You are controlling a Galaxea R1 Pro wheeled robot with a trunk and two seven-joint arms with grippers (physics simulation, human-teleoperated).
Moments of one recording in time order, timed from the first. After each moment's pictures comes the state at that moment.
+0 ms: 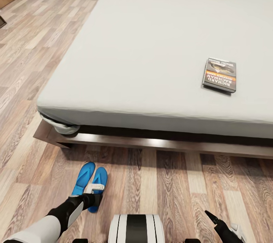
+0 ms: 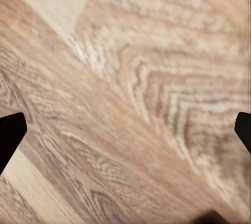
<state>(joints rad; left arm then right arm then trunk) -0.66 0.07 -0.28 -0.25 0.28 0.17 -0.19 -0.47 -0.32 0.35 0.05 -1.37 0.11 0.87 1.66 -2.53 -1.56</state>
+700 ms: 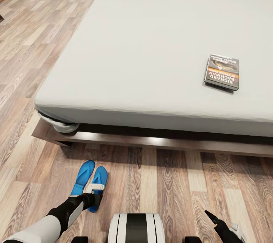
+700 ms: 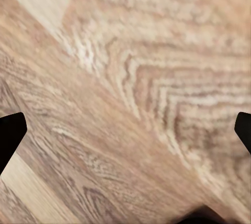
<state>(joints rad) -0.66 0.07 -0.28 -0.25 0.28 0.17 -0.19 -0.47 -0.32 0.35 0.05 -1.37 0.11 0.87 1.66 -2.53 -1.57</state>
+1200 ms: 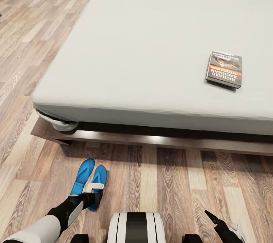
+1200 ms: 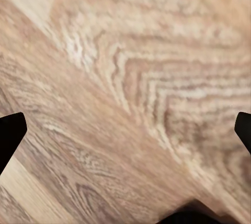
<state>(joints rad) -0.66 0.08 -0.28 -0.26 0.28 0.18 -0.19 -0.47 -0.32 0.35 0.05 -1.37 0.11 0.87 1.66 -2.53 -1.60</state>
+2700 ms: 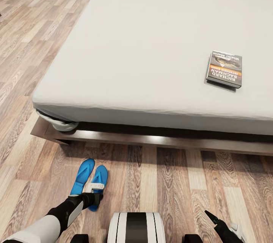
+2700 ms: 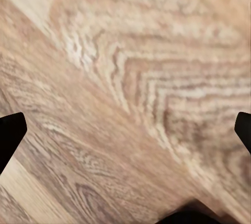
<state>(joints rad) -0.66 0.08 -0.28 -0.26 0.27 0.17 -0.19 -0.47 -0.32 0.35 0.05 -1.37 0.11 0.87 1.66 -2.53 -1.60</state>
